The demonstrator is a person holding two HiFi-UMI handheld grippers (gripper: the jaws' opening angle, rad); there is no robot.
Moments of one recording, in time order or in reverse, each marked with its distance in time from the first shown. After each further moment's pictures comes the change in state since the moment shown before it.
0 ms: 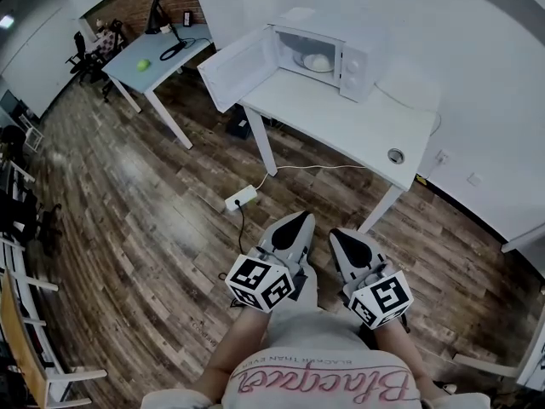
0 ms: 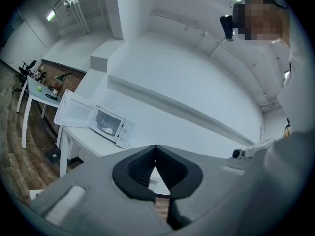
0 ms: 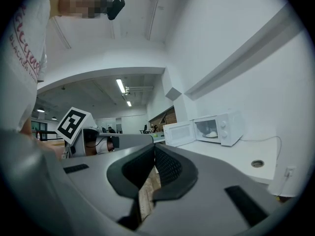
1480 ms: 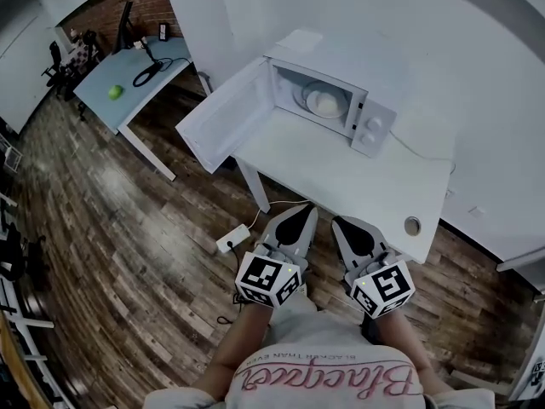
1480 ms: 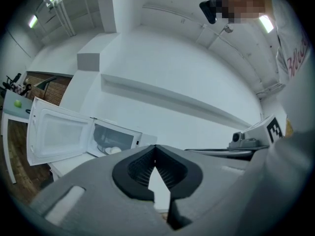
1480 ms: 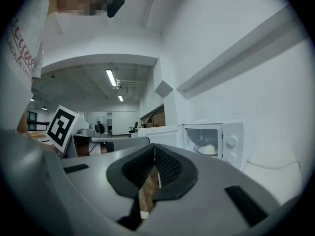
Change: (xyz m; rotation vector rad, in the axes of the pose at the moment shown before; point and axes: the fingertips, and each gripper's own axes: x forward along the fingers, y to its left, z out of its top) left arm 0.193 0.191 0.084 0.140 -0.005 -0.040; right arm 0.239 -0.164 0.046 -0.062 0.035 -0.095
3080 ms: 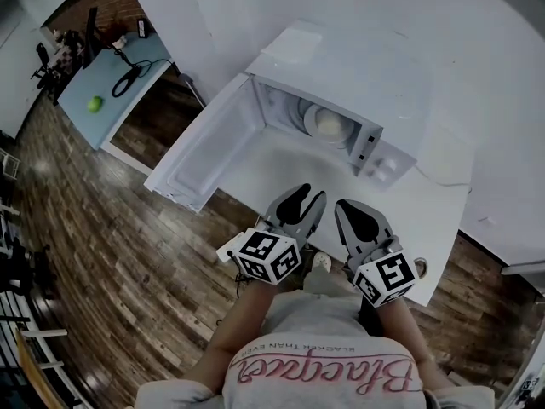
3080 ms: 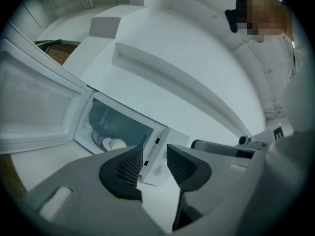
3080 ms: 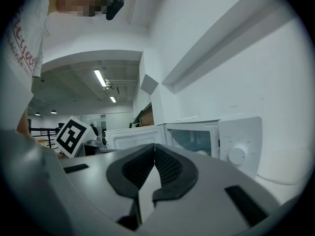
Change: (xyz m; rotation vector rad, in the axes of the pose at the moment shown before) left arm 0.170 0.124 -0.030 -0.215 0.104 -0.023; right arm 0.133 -0.143 0.003 0.067 0.008 -0.044
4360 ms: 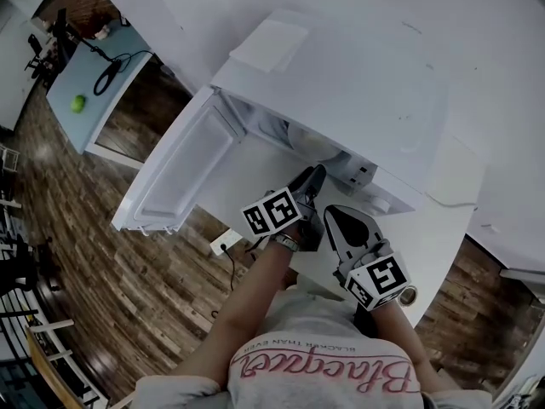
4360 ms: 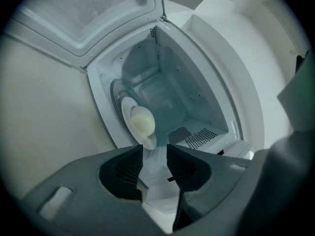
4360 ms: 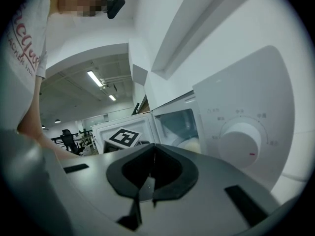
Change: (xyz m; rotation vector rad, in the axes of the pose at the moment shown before) left arm 0.156 0.109 -0.071 -0.633 0.110 0.153; right arm 0.057 -0.084 -0.041 0.128 0.105 0.067
